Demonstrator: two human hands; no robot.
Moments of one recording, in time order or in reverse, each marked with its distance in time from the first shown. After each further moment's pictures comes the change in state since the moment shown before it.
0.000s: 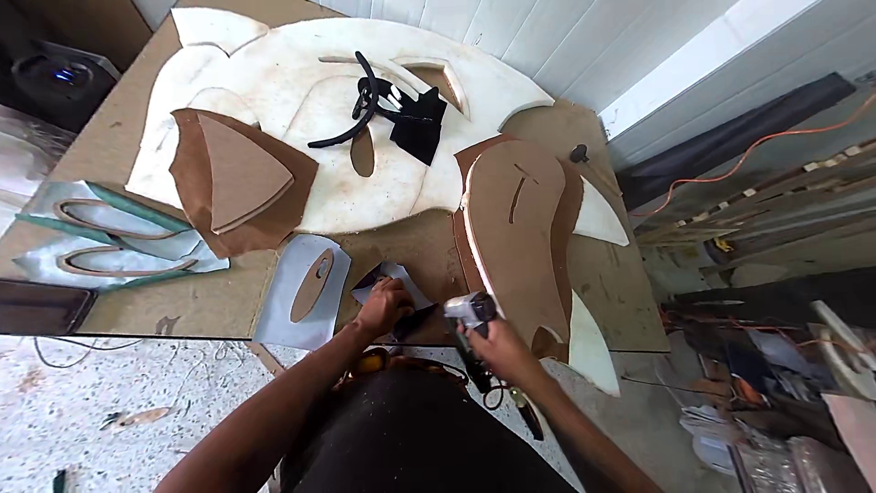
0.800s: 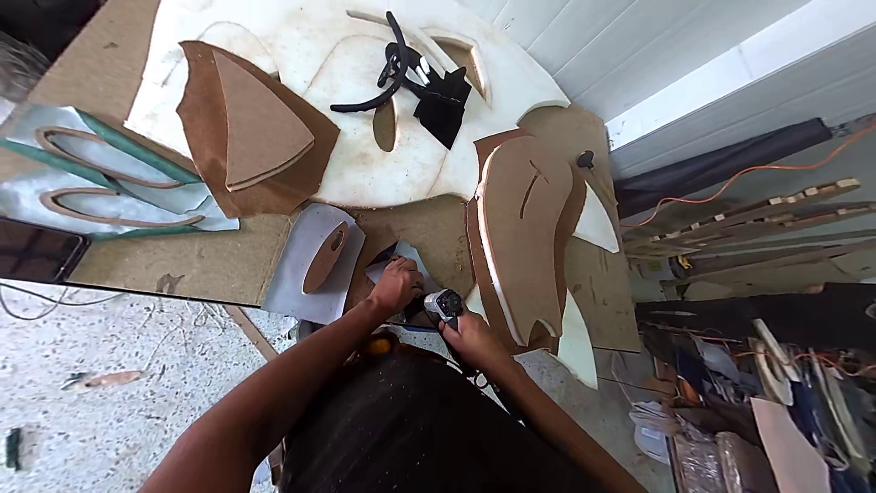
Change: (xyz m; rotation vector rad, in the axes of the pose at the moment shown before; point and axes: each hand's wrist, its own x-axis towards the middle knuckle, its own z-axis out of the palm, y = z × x) left_hand 0.003 -0.009 0.003 0.028 -0.013 0.020; right_hand 0.022 -0.029 0.073 -0.338 -0.036 -0.018
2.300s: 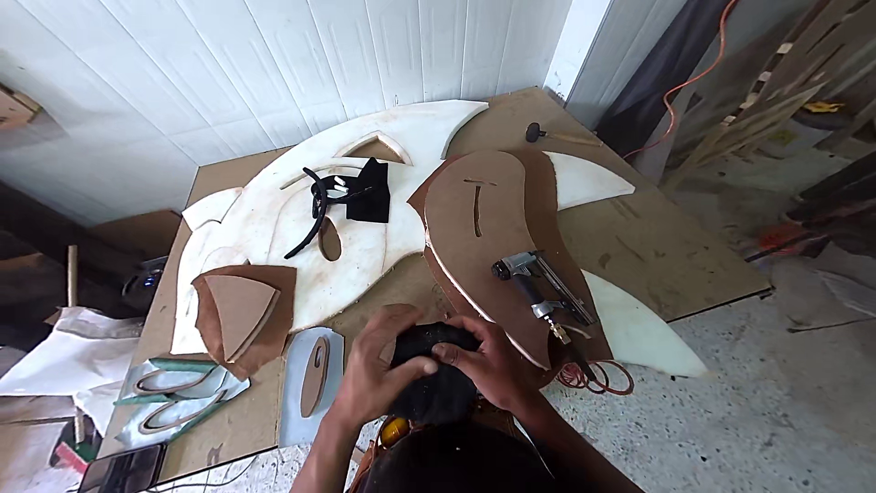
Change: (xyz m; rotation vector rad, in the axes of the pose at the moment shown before) left_hand 0.040 0.228 -0.131 -0.347 0.149 0.195; right_hand -0.051 0.059 -0.108 1.182 0.475 -0.407
